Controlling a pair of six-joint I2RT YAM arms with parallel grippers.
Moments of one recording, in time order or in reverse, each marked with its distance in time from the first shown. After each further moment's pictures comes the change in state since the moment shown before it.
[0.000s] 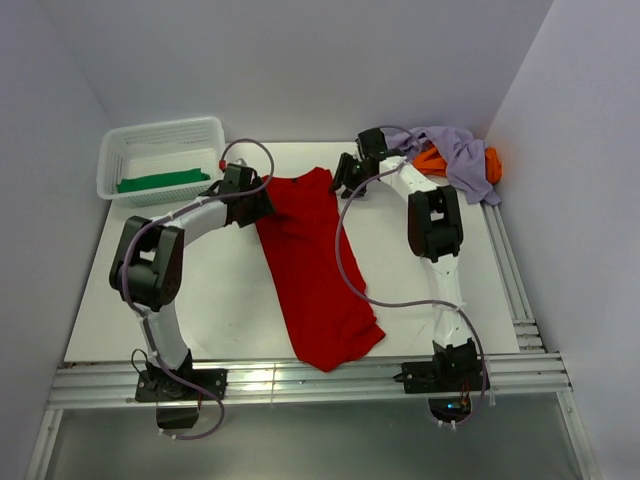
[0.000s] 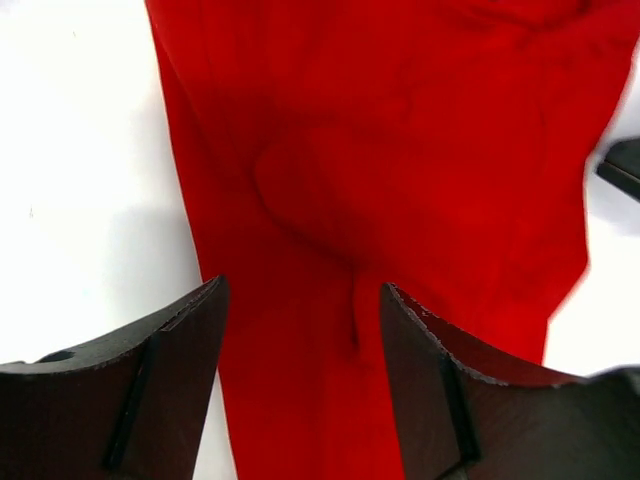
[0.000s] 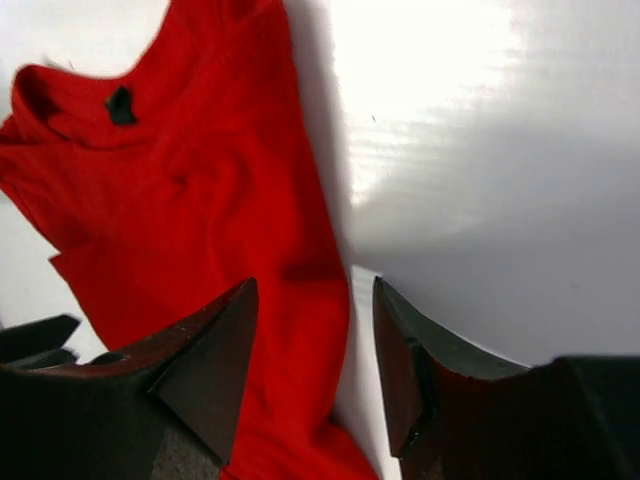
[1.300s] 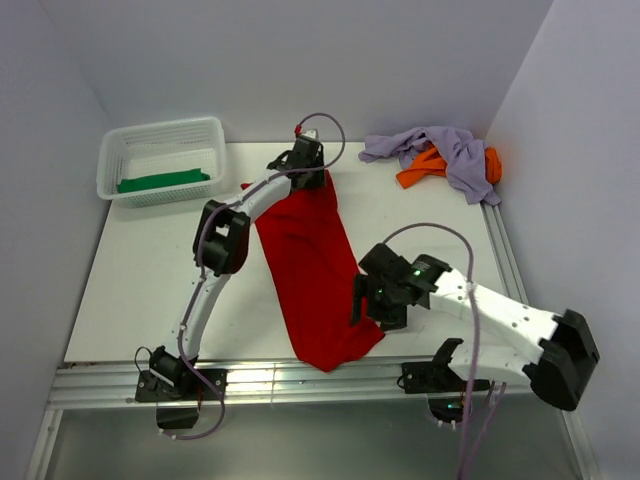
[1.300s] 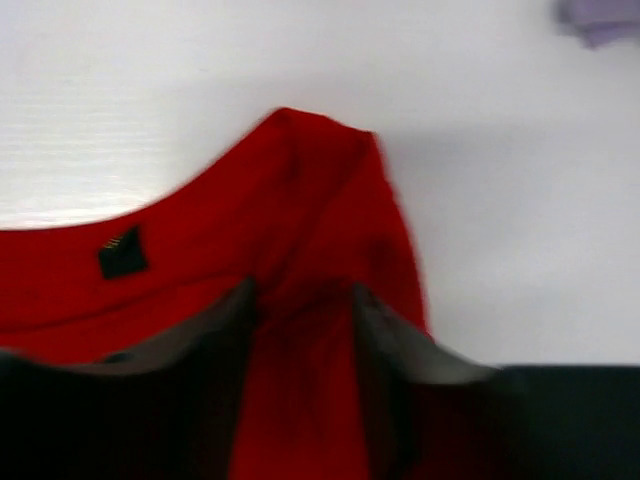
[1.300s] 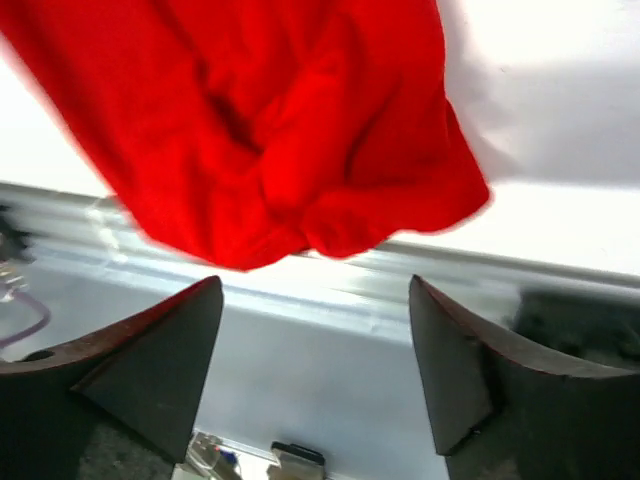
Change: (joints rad) left arm -0.177 0.700 1.001 -0.186 -0.130 0.238; right arm 0.565 -1.284 -1.262 -0.337 0.263 0.422
